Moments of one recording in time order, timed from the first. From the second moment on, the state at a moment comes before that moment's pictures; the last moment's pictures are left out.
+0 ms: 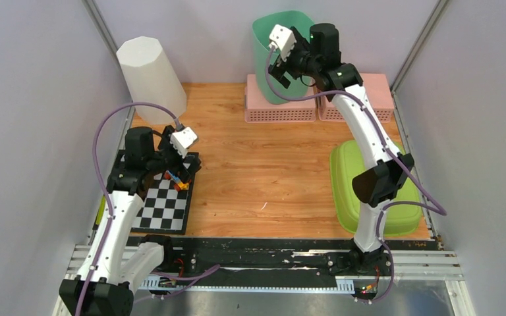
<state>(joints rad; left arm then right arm) -0.07 0.89 0.88 -0.59 0.54 0.60 0.41 1.90 2.21 -0.57 -0.36 -0.66</state>
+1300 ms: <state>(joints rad) -0.07 0.89 0.83 -0.58 0.54 0.62 0.36 2.00 2.19 -0.77 -0.27 -1.38</state>
